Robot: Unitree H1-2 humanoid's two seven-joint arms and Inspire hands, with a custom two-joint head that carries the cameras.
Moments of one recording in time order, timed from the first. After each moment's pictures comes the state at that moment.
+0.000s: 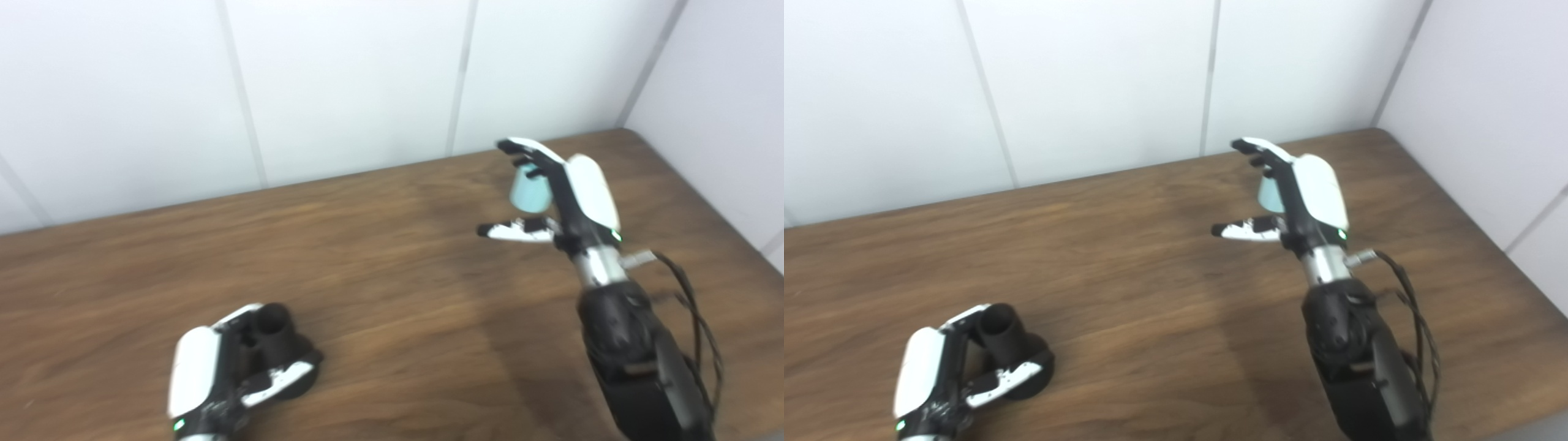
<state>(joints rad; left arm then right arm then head) 0.01 0.13 -0.29 -0.14 0.71 -0.02 0.15 -0.17 -0.37 -0.07 -0.37 -0.80 0.22 0.01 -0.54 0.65</state>
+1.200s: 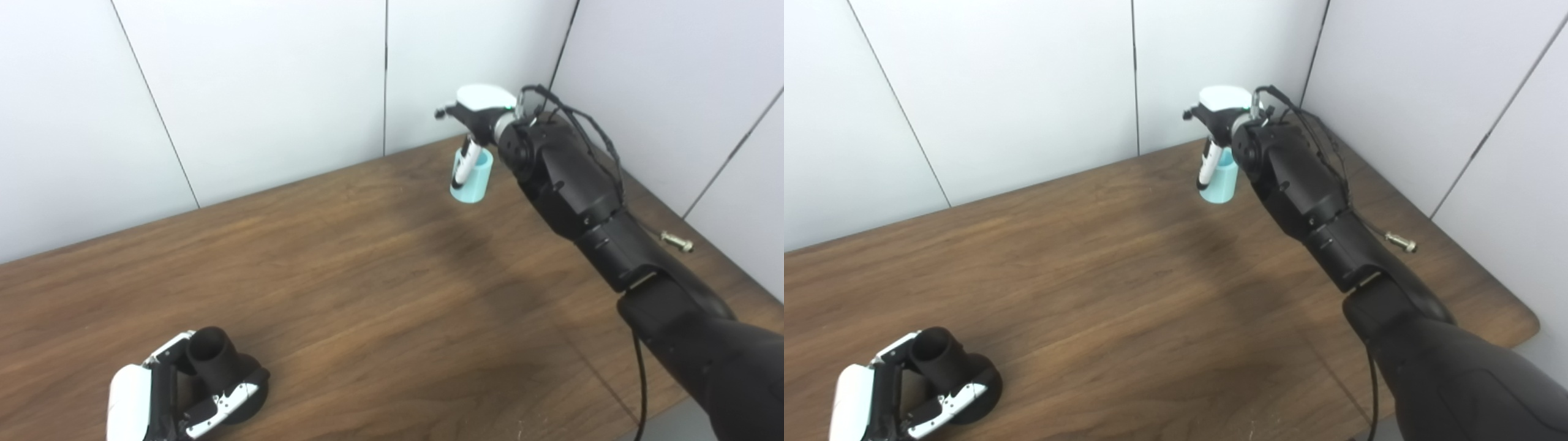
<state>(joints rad) 0.01 0.13 -0.28 -0.12 0.68 -0.04 0.16 -0.63 -0.63 0.15 0.23 -0.93 0.44 0.53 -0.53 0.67</state>
